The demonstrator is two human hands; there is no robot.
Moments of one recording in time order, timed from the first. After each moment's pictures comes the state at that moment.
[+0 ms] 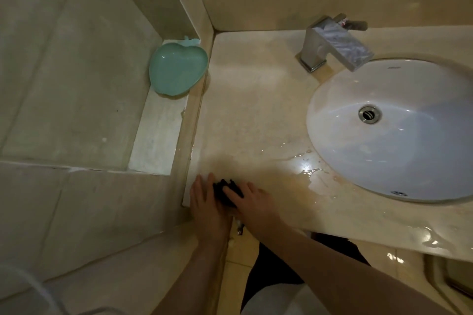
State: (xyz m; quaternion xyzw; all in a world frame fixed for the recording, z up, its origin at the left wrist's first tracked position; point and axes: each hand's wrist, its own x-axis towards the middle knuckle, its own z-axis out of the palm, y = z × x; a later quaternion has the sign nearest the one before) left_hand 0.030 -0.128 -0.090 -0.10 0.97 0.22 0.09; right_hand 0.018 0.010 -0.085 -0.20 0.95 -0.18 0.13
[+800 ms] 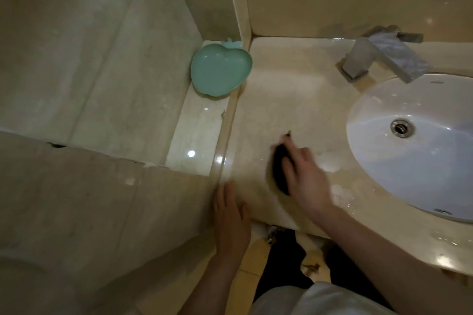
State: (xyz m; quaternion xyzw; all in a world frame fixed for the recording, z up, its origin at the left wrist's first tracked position) left_hand 0.025 -0.162 -0.067 -0.12 0.93 0.31 0.14; right_hand -0.040 0.023 -0.025 0.07 0.92 -0.39 0.05
